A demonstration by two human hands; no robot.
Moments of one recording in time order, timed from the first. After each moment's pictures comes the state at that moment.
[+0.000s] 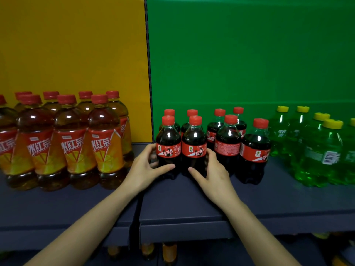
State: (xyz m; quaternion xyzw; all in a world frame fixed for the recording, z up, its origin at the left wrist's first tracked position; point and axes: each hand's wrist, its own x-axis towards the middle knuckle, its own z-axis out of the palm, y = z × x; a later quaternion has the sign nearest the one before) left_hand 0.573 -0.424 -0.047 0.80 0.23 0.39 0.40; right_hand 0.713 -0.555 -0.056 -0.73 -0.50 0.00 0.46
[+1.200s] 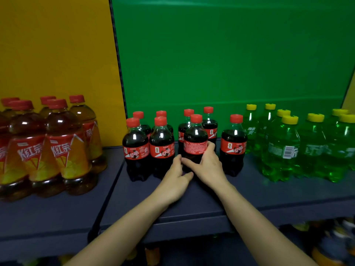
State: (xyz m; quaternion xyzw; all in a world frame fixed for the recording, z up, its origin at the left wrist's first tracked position) left_hand 0.672 -0.521 -0.051 0.80 0.24 0.25 0.49; right_hand 0.781 -0.569 -0.046 -0.77 -0.42 0.01 0.48
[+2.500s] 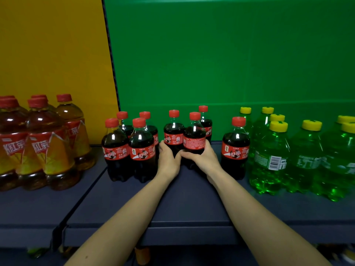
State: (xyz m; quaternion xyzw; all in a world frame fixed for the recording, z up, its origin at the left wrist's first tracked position) left_hand 0.766 -0.485 -0.056 0.74 0.37 0.44 0.34; right_hand 0.858 -0.553 -0.048 -0.66 -0.38 0.19 0.62
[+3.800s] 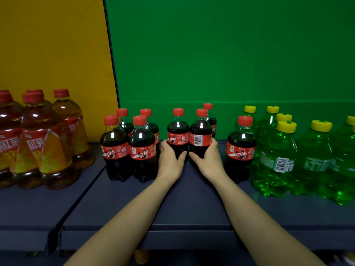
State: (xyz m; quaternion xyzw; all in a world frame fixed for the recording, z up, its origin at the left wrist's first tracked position) left_hand 0.762 -0.492 -0.054 0.76 0.38 0.42 0.32; right_hand 0.865 -0.550 -0.059 -0.73 -0.43 0.05 0.53
